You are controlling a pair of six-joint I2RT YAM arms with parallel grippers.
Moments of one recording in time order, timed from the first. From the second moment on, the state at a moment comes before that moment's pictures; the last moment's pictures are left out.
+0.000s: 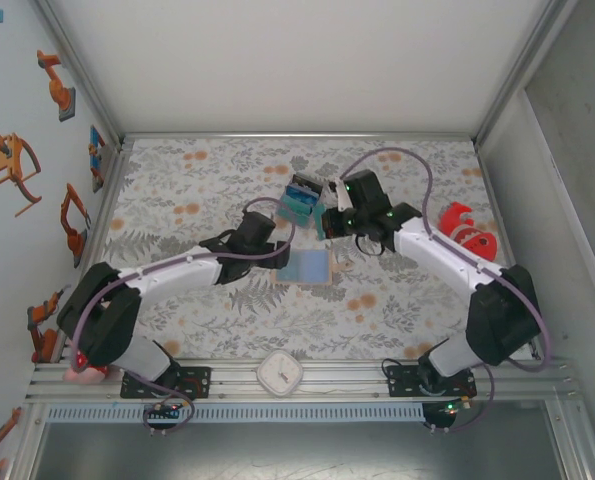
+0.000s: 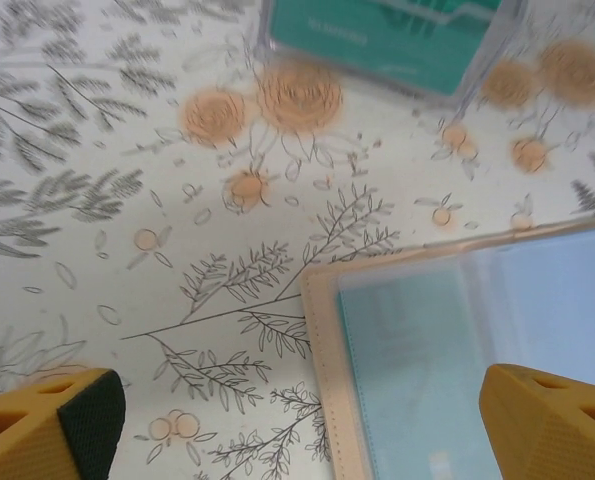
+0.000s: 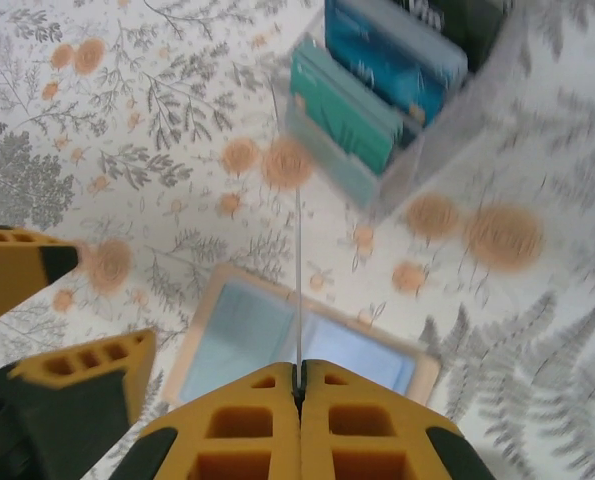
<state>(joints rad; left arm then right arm) -0.80 1.49 0.86 -0.27 -0.27 -0.46 0.57 1.51 1.16 -0.46 -0.20 0.31</state>
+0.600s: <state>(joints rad) -0.79 1.18 0.70 -0.26 -0.43 -0.54 0.57 1.94 1.63 -0.61 -0.19 -0.20</state>
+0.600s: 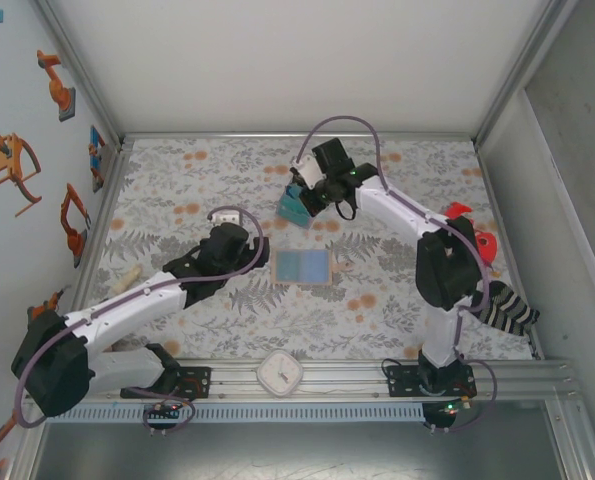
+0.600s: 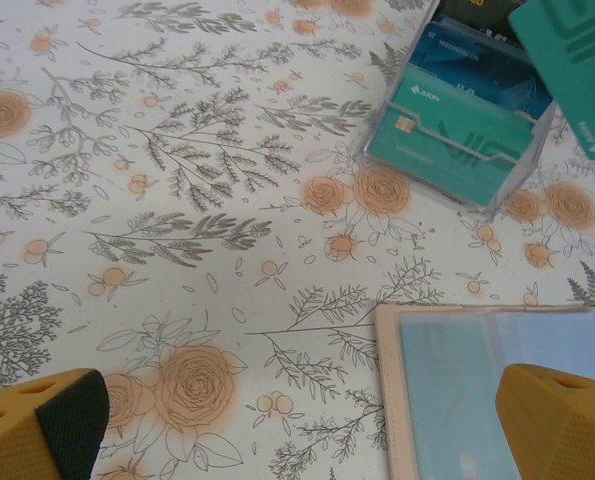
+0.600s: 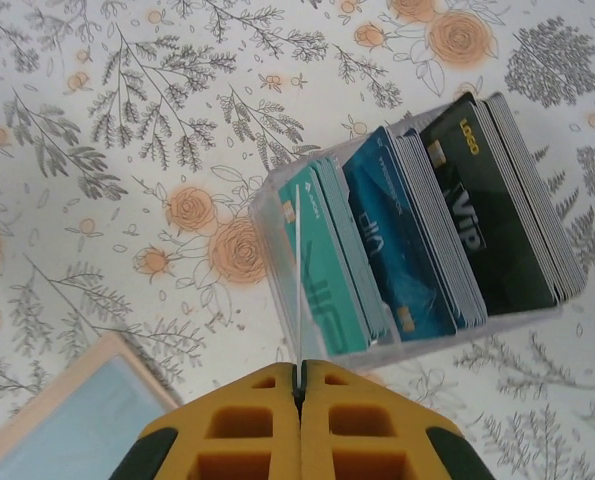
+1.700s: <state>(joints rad) -0.76 1.10 0.66 -0.25 -0.47 -0.56 0.55 2.23 1.93 -0.85 -0.19 -0.44</state>
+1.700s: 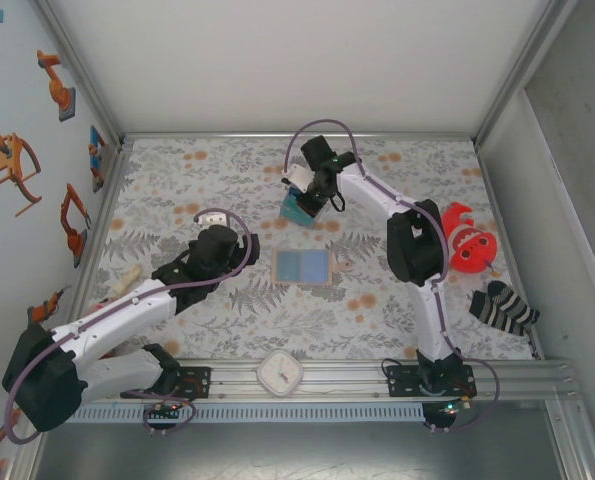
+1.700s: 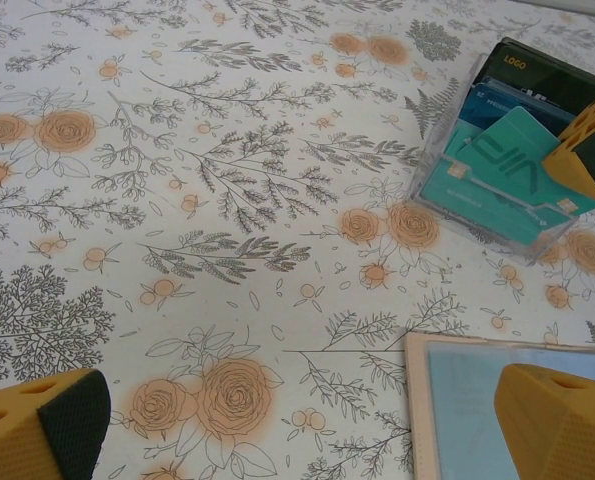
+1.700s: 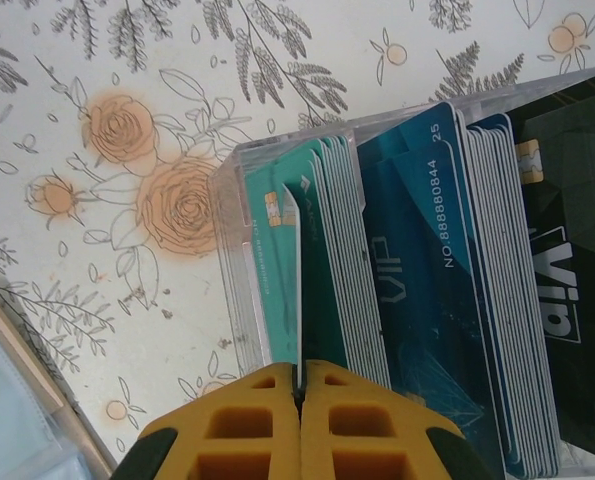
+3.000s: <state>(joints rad) -0.73 0.82 0.48 -0.28 -0.72 -0.81 0.84 1.67 1.21 -0.56 0.15 0.26</state>
